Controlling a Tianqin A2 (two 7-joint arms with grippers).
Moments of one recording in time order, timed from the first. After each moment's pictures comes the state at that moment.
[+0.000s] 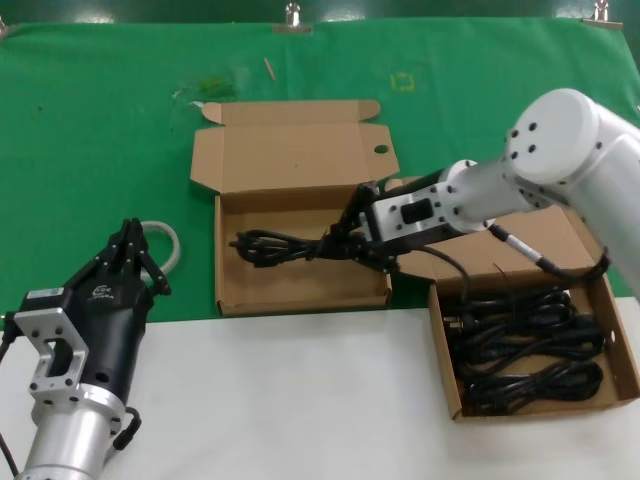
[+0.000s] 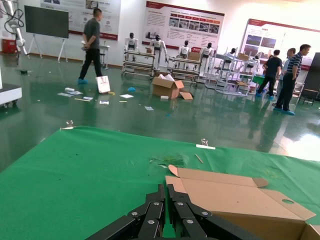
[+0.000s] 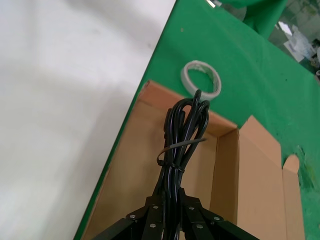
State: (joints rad) left arm 0.00 -0.12 1.60 -1.60 -1.80 0.00 0.00; right arm 1.12 0.21 -2.25 0.61 1.23 -0.98 -0.47
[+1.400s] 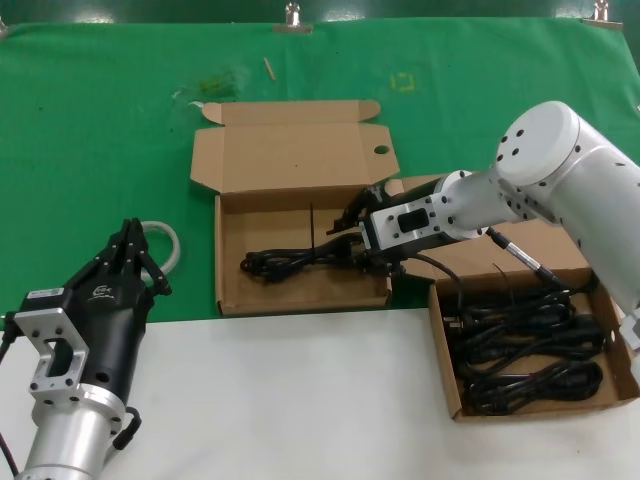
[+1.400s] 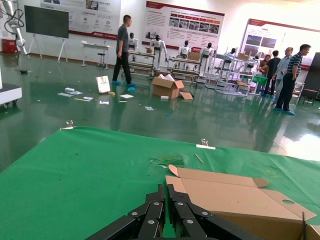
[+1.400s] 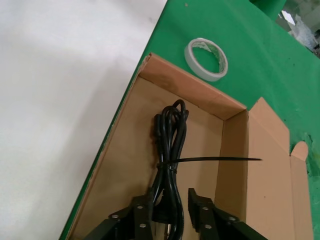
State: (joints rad) left arm 0.00 -0.12 1.60 -1.60 -1.80 0.00 0.00; right arm 1.20 0.09 -2.20 0.28 1.27 -0.86 -0.69
